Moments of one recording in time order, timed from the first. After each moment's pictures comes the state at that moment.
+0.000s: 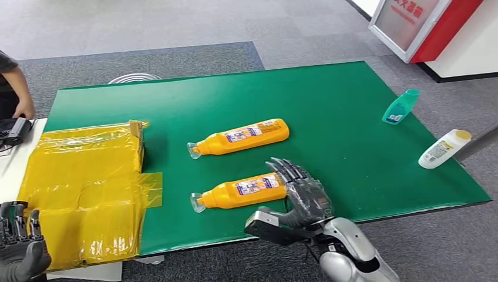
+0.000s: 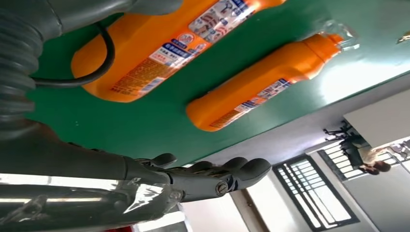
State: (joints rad) left arm 0.12 -0.23 0.62 -1.37 0.02 -0.80 -0.62; right arm 0.02 -0.04 0.34 -1.58 0.93 -0.17 -0.09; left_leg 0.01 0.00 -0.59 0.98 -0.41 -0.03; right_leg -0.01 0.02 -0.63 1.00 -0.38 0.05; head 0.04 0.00
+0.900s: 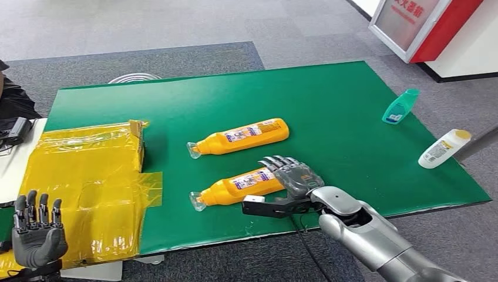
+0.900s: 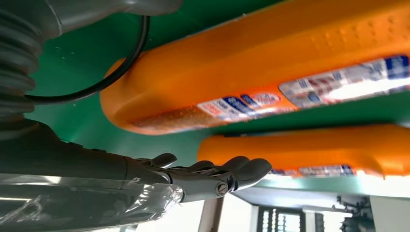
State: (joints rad) left arm 0.06 -0.12 0.47 -1.21 0.07 -0.73 -0.65; right arm -0.34 -0.15 0.51 -1.21 1.00 0.09 -0.01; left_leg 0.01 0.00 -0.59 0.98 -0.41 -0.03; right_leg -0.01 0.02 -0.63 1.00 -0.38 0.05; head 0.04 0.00
